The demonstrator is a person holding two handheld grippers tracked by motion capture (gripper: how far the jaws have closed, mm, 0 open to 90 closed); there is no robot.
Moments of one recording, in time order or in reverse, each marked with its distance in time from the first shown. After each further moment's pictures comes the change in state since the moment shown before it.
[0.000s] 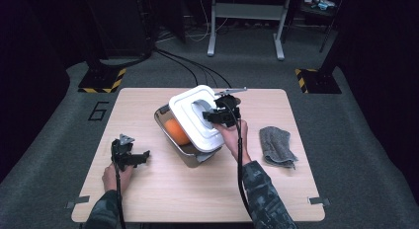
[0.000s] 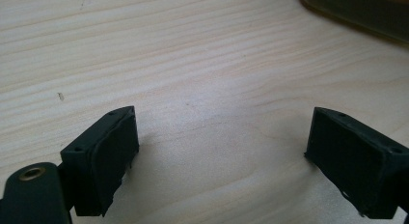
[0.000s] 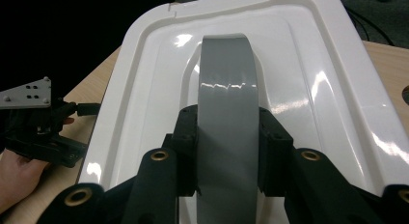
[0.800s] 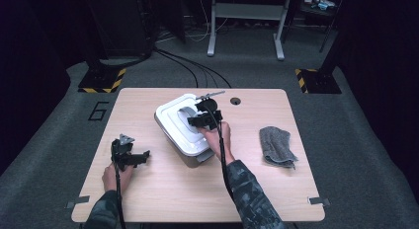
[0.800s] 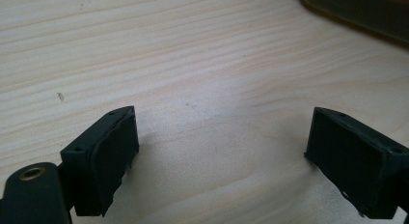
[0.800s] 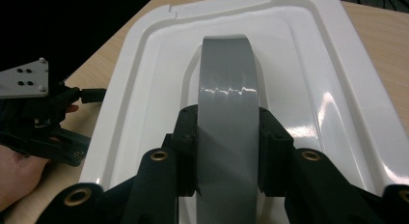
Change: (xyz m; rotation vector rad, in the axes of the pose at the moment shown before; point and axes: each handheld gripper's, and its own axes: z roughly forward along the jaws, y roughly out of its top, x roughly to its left) left arm 0.000 0.000 0.001 -0.009 0.001 -0.005; right arm 0.026 -0.001 0.048 0.103 0.020 -0.020
